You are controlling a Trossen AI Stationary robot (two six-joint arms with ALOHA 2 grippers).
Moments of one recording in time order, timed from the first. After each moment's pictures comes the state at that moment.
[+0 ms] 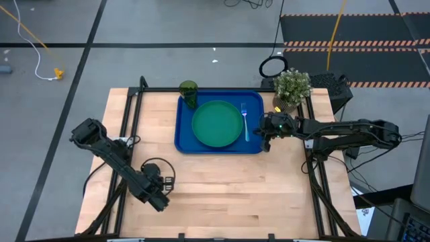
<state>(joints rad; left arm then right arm) -0.74 1.65 0.97 -1.06 -0.09 -2.38 -0.30 1.05 0.37 0.01 -0.06 0.06</state>
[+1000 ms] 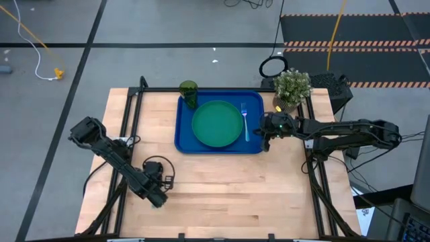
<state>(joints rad) -0.72 1.65 0.80 -0.89 -0.19 -2.25 -0.30 1.05 0.37 0.02 -0.06 0.12</state>
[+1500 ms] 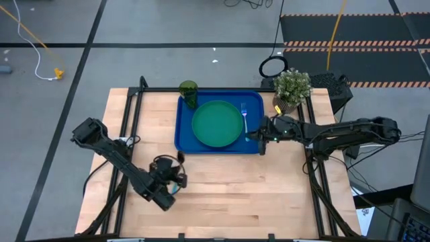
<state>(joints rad) -0.70 1.65 0.98 -0.89 -0.76 -1.99 -0.15 1.05 0.37 0.31 -0.05 0.34</state>
